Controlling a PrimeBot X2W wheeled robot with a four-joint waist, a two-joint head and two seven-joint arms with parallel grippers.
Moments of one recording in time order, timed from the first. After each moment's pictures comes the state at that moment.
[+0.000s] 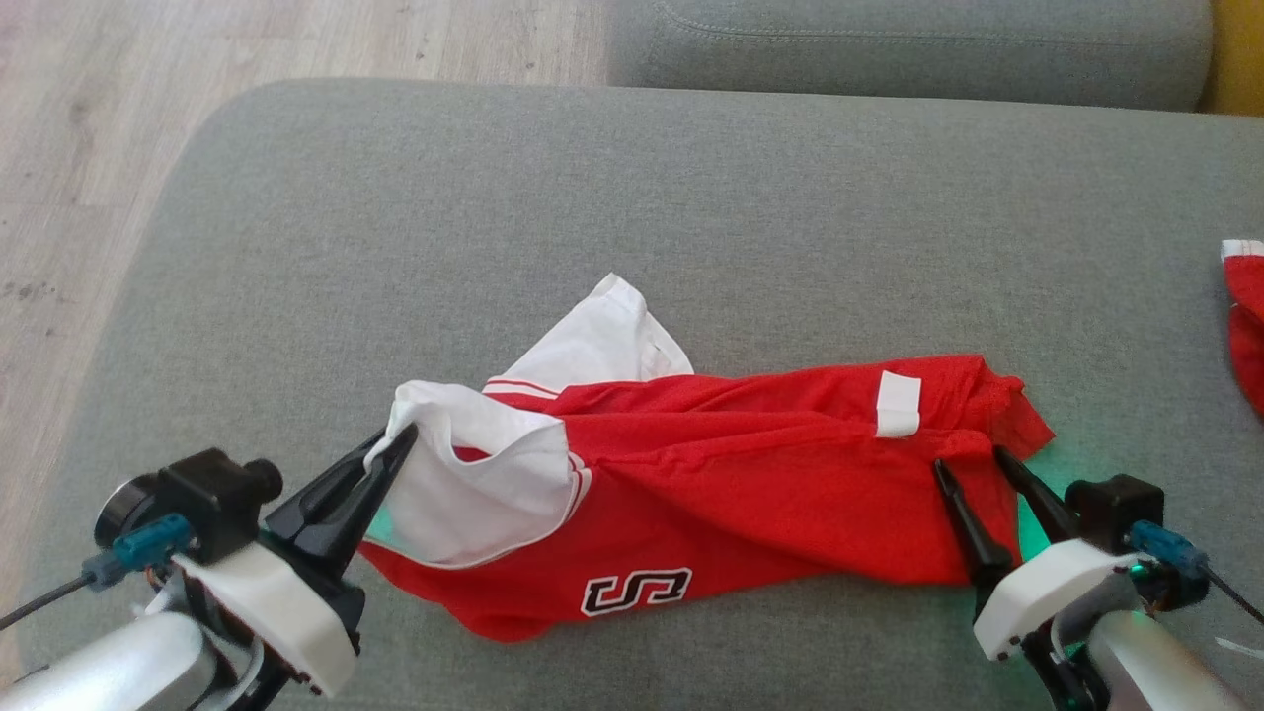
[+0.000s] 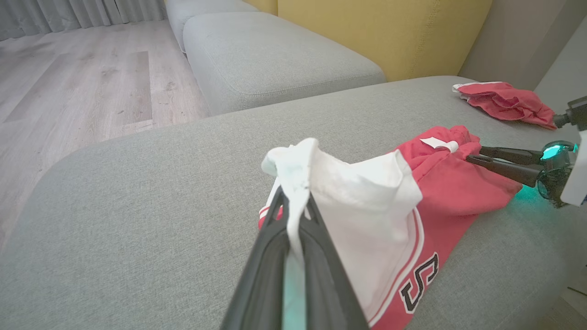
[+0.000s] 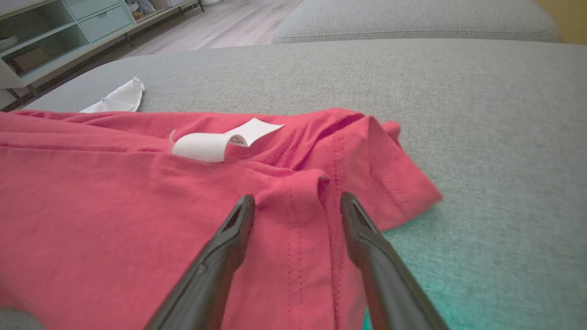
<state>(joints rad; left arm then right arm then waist) -0.47 0.91 -1.09 -0.18 -0.96 0.18 -0.08 -0.22 -0.32 0.44 0.66 0.48 0.12 -0.25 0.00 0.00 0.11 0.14</state>
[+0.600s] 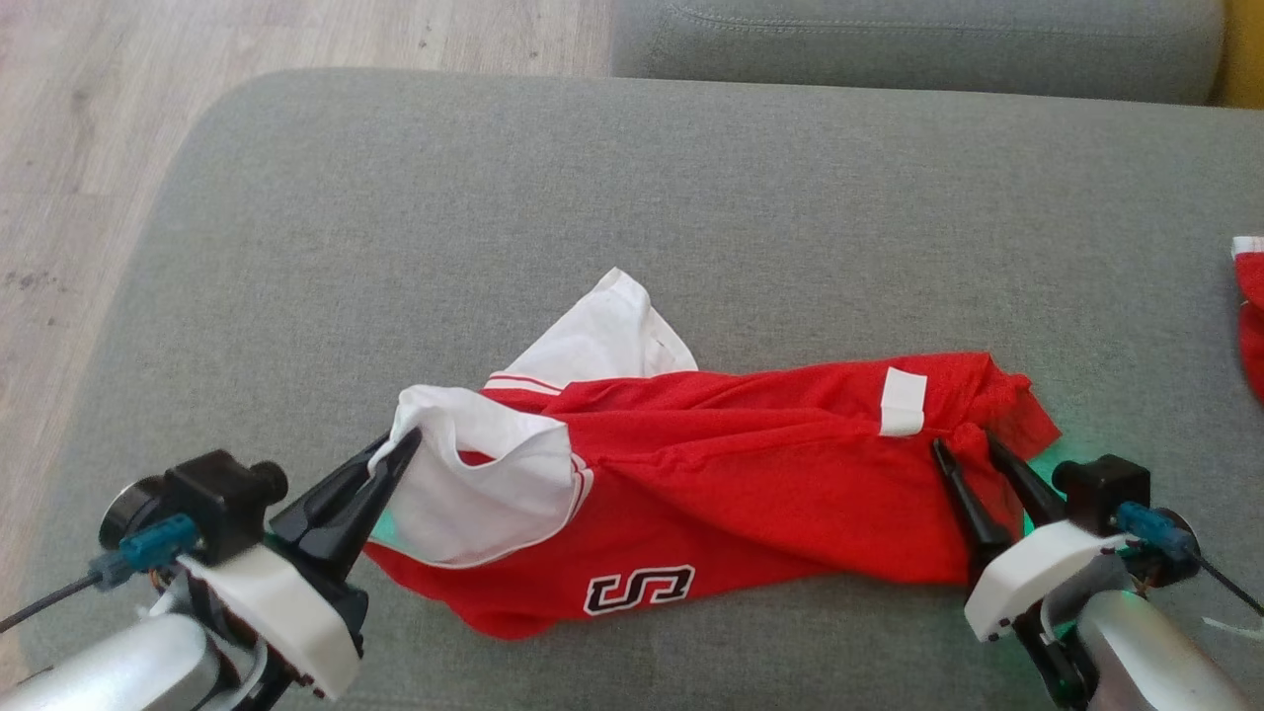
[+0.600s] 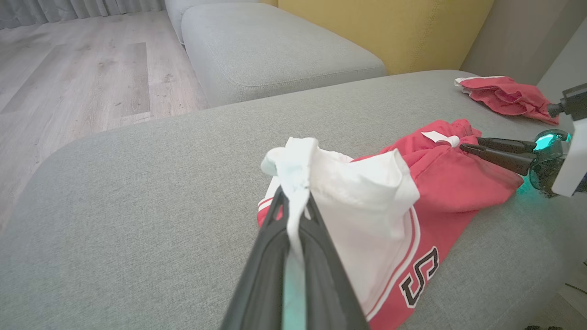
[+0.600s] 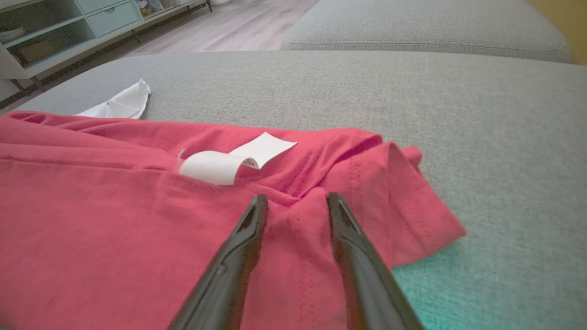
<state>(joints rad) -0.47 0.91 -1.10 -0.18 -0.96 0.18 -0.07 -0.25 -0.30 0.44 0.67 0.43 0.12 -0.25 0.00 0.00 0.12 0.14</state>
